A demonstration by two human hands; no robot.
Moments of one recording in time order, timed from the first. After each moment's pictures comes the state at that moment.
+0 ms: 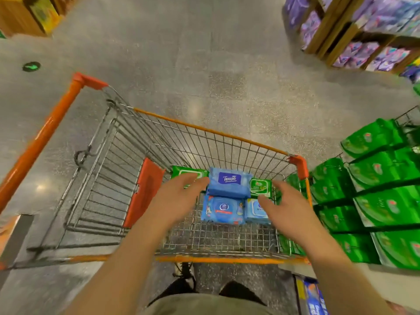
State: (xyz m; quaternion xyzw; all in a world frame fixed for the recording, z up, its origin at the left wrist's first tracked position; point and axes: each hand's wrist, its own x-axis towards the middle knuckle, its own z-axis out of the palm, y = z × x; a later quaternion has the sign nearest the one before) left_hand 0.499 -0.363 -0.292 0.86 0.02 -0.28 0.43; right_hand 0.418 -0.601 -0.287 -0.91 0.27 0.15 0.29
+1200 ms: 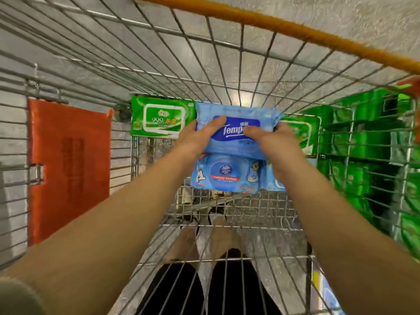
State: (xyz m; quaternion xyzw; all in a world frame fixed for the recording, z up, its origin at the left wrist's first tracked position) left_hand 0.628 -0.501 -0.642 0.67 0.29 -0.42 0.54; right_hand 0.573 -0.663 -0.622 -0.64 0.51 0.17 0.55
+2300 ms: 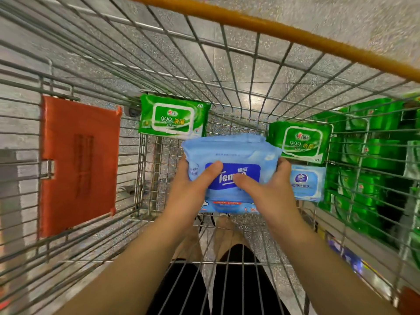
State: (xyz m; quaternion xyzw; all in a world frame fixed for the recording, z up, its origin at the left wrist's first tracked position) left_hand 0.544 -0.462 -0.604 0.63 0.31 -0.35 0.61; right_hand 0.507 -0.620 -0.587 -0.62 0.45 0.16 0.62
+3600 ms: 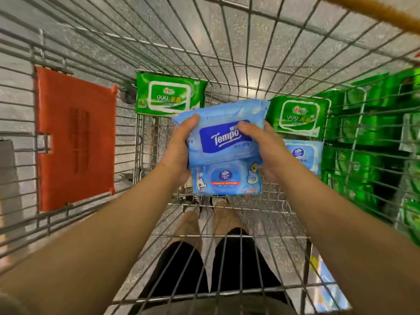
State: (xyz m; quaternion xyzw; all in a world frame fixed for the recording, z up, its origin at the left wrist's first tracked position) left_hand 0.567 -0.460 -0.621 0.47 0.35 -0.39 0.71; right_hand 0.528 -0.644 -0.644 -0.50 0.41 0.23 0.73
